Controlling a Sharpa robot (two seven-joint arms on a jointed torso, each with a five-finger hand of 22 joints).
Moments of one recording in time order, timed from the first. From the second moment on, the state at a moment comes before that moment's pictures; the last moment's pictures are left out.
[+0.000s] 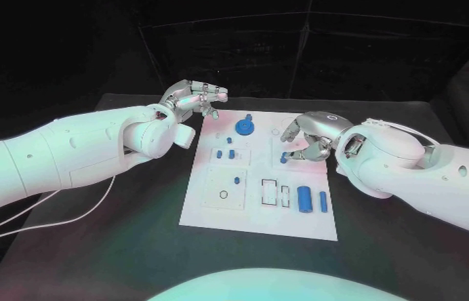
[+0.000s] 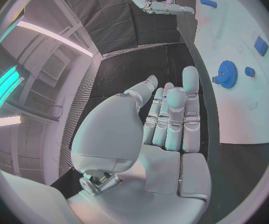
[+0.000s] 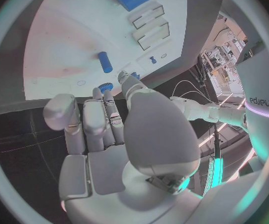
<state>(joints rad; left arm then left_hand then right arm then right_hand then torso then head) 1.26 -0.81 -0.12 1.39 -0.03 -0.24 0.32 1.32 -0.06 0.36 -0.06 0.05 1.00 0.18 0.14 0.08 1.10 0.11 0.20 0.13 1.24 0.03 1.07 0.74 0.17 1.19 0.12 0.60 0.76 1.21 -0.87 -0.05 1.73 -1.61 -0.18 -0.31 1.40 -0.15 0.20 0.14 0.18 0.94 0.14 0.07 0.07 0.97 0.10 0.16 0.07 1.47 0.01 1.20 1.07 0.09 1.34 0.11 1.23 1.00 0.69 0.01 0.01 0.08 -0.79</state>
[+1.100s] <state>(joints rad) 1.26 -0.81 -0.12 1.39 -0.03 -0.24 0.32 1.32 -0.06 0.36 -0.06 0.05 1.00 0.18 0.14 0.08 1.10 0.11 0.20 0.13 1.24 0.03 1.07 0.74 0.17 1.19 0.12 0.60 0.76 1.19 -0.80 -0.05 1.67 -1.65 -0.04 -0.30 1.49 -0.05 0.26 0.13 0.16 1.04 0.14 0.08 0.08 1.12 0.08 0.21 0.07 1.47 -0.01 1.21 1.07 0.09 1.38 0.10 1.27 1.07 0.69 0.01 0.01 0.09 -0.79</state>
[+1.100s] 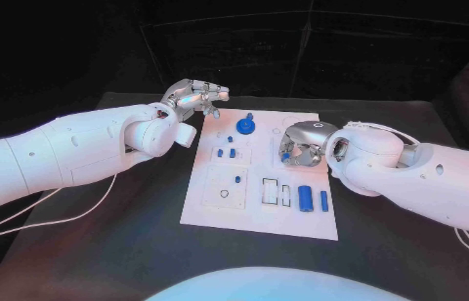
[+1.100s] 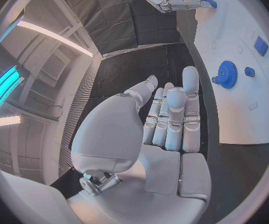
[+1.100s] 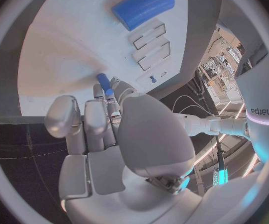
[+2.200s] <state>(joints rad) 1.26 -0.81 -0.12 1.38 -0.03 -0.24 0.32 1.33 -0.05 0.35 -0.07 0.05 1.00 0.18 0.14 0.08 1.09 0.11 0.21 0.13 1.23 0.02 1.07 0.73 0.17 1.19 0.12 0.60 0.76 1.19 -0.88 -0.04 1.84 -1.71 -0.20 -0.31 1.50 -0.07 0.46 0.03 0.12 1.10 0.14 0.09 0.08 1.18 0.09 0.14 0.07 1.47 -0.01 1.22 1.07 0.09 1.40 0.09 1.31 1.13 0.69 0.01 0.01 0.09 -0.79</state>
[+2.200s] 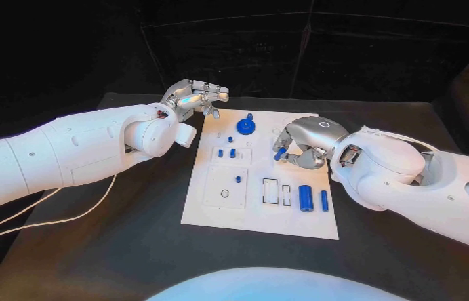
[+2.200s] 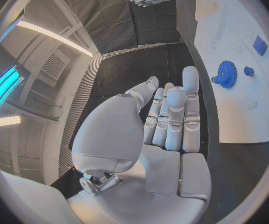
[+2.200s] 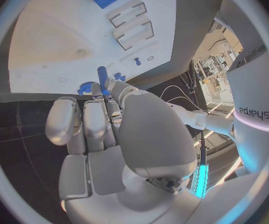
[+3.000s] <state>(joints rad) 1.26 -0.80 -0.12 1.38 -0.03 -0.24 0.32 1.33 -0.05 0.35 -0.07 0.05 1.00 0.18 0.14 0.08 1.09 0.11 0.21 0.13 1.23 0.02 1.07 0.73 0.17 1.19 0.12 0.60 0.76 1.12 -0.60 -0.06 1.75 -1.68 -0.23 -0.22 1.49 -0.08 0.47 0.02 0.12 1.10 0.14 0.08 0.07 1.19 0.09 0.13 0.07 1.47 -0.01 1.22 1.06 0.09 1.40 0.09 1.31 1.13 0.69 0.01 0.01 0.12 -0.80</state>
